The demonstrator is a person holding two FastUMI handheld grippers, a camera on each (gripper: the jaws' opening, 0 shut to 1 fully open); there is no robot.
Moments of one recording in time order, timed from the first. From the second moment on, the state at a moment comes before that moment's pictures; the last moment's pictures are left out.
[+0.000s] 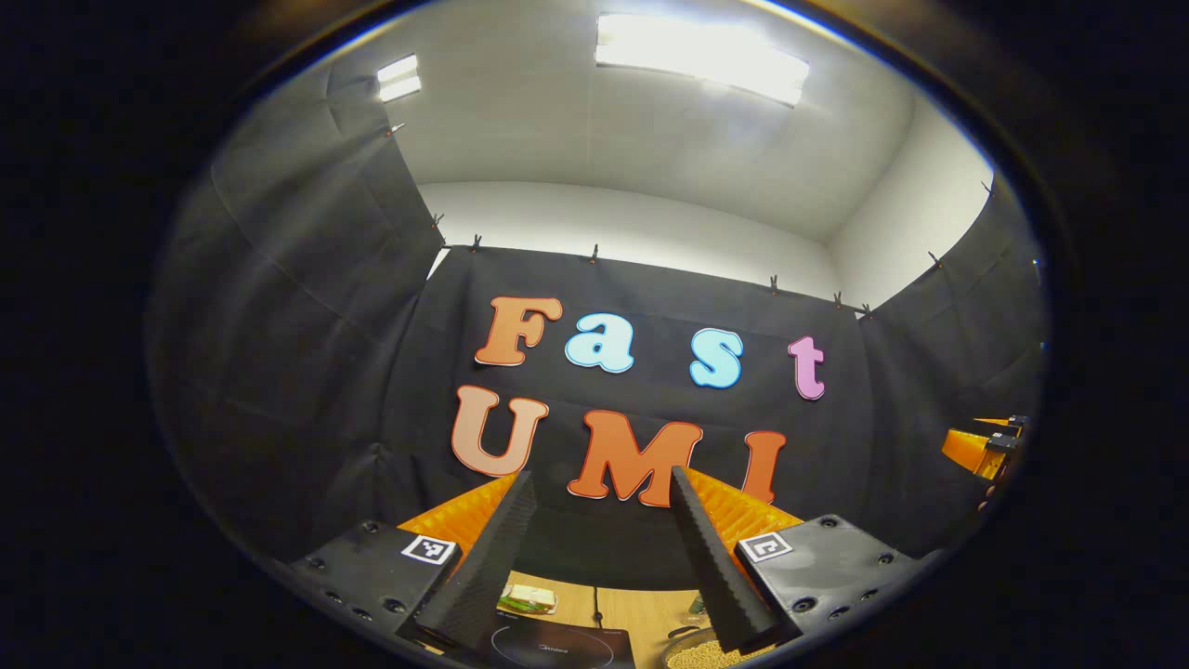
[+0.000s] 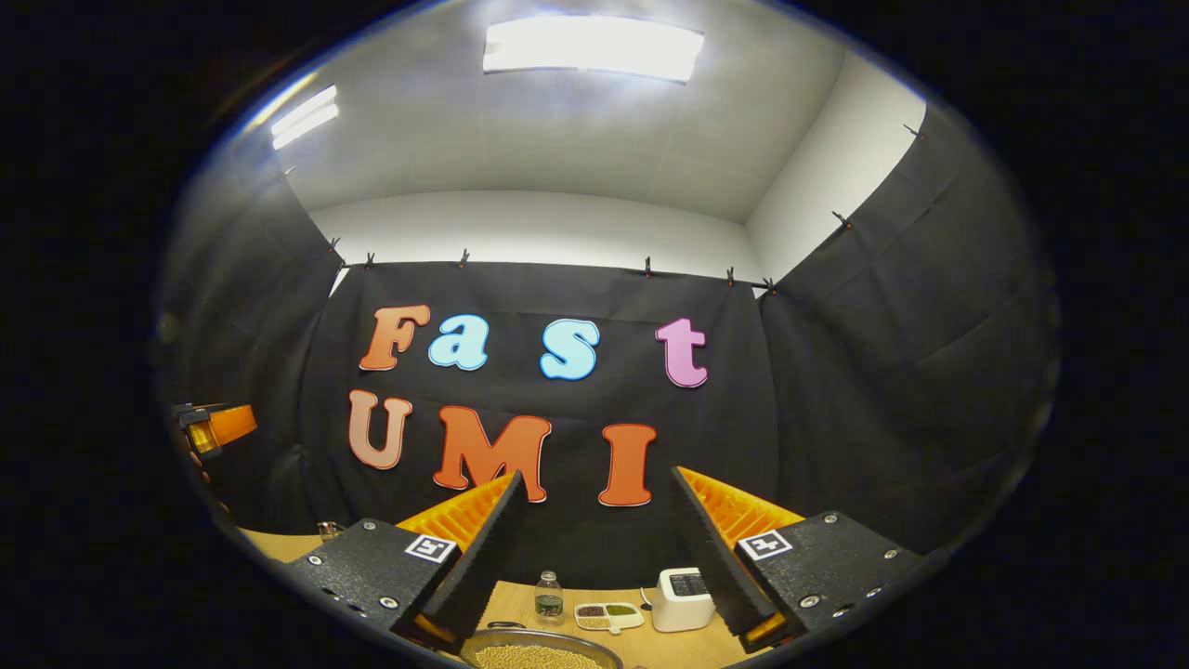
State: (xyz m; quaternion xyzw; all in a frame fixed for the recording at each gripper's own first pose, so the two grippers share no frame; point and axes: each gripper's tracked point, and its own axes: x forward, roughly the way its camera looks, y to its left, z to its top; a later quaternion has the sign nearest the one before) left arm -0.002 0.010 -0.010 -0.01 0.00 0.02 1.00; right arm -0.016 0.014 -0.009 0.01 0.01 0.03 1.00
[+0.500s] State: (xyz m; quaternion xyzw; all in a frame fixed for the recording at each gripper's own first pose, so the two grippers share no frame) left arm 0.003 0.010 -0.023 0.02 0.00 0.03 1.00; right arm -0.020 0.011 -0.079 0.02 0.09 0.04 0.99
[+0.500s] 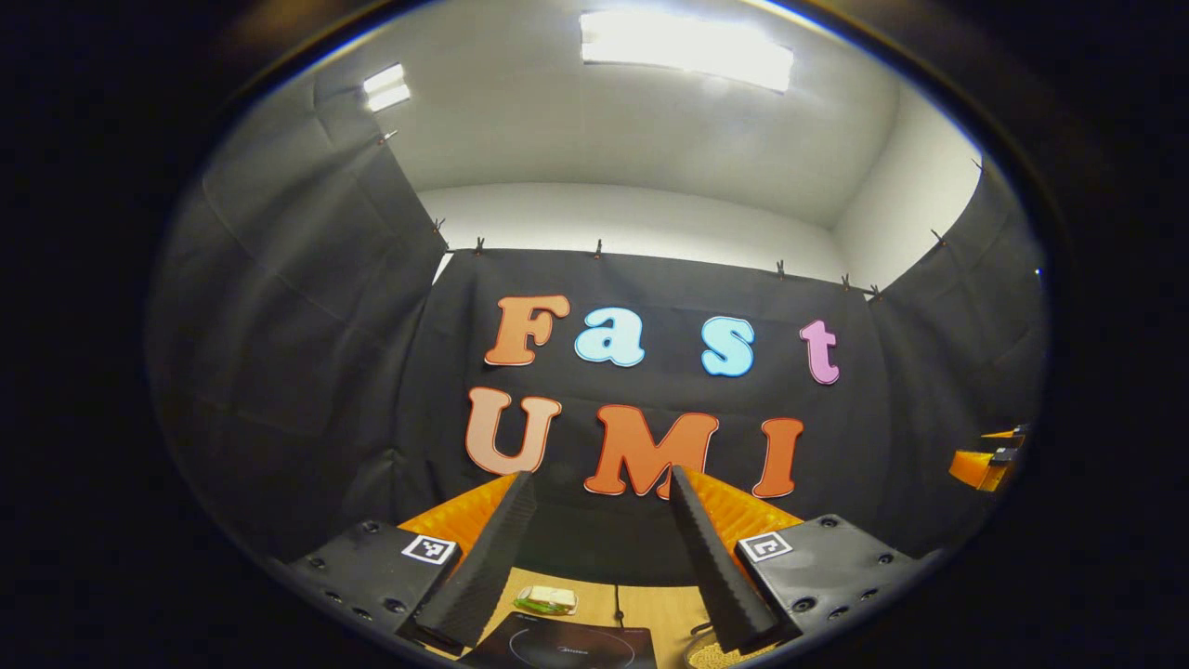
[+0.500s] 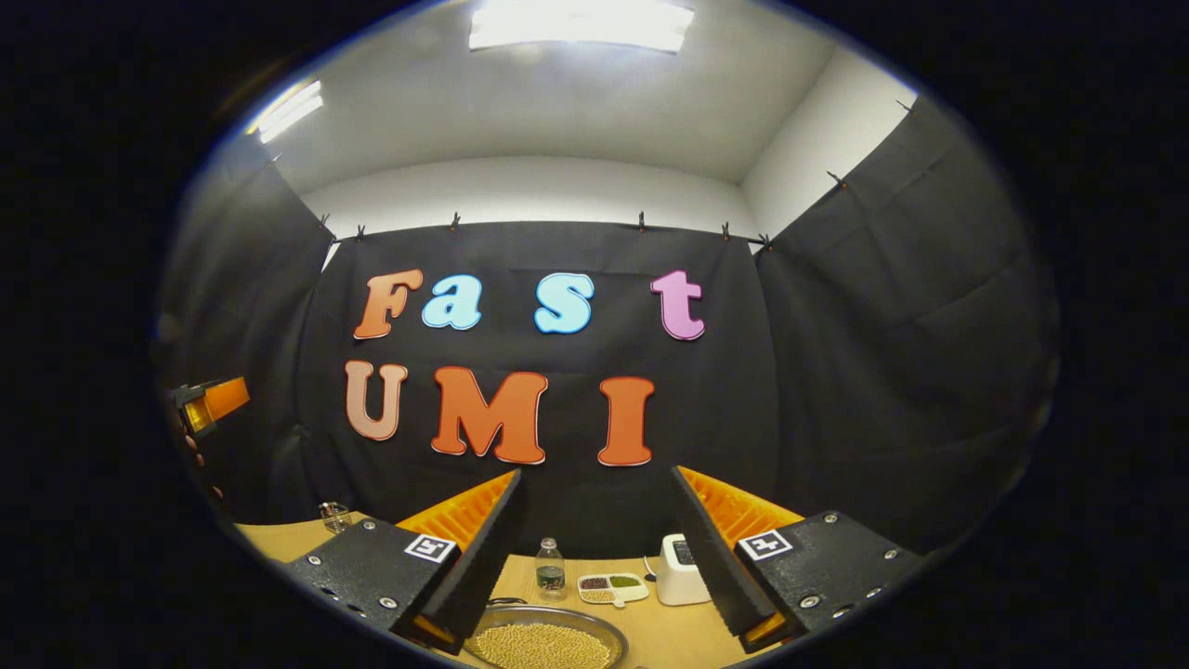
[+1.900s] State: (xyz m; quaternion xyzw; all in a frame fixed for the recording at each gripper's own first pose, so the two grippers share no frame) left arm 0.000 0.029 -0.041 0.03 0.01 0.06 1.00; right arm -0.150 0.059 -0.361 0.09 0.51 0.11 0.85
